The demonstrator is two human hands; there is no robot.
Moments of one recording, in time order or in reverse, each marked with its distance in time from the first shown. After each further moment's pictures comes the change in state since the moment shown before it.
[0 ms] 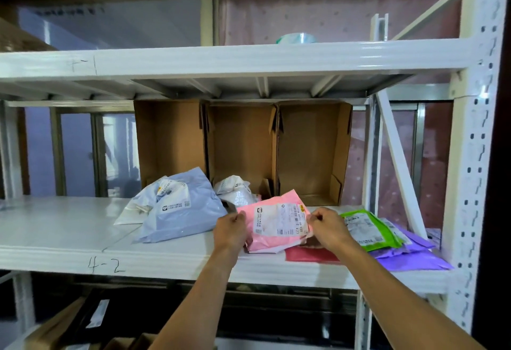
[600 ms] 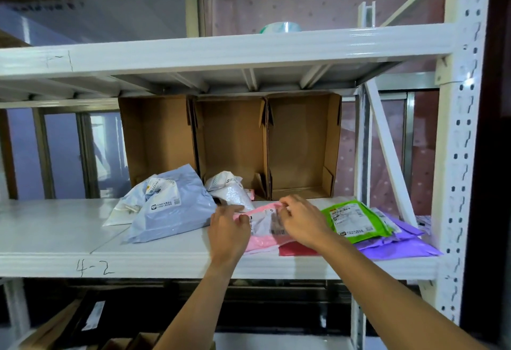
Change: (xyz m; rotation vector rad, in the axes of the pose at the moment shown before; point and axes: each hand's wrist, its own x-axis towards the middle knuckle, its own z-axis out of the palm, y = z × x) left_hand -0.016 -0.013 0.008 0.337 0.127 0.453; right_hand -0.015 -0.028 0.008 -0.358 -0.057 -0.364
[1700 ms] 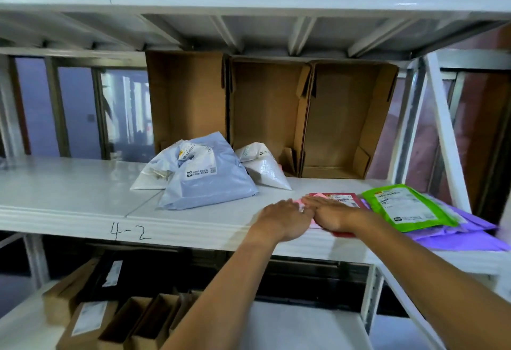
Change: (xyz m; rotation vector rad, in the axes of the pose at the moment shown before) left_hand 0.020 -0.015 0.009 0.504 -0.838 0.255; right_hand 0.032 0.001 0.052 -0.246 -0.629 0.040
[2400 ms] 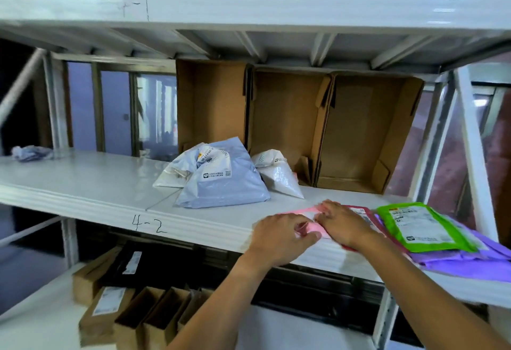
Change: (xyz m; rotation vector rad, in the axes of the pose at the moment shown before) left_hand -0.054 -0.003 0.007 -0.159 0.350 -0.034; right_hand -0.008 -0.002 0.005 0.176 0.238 0.051
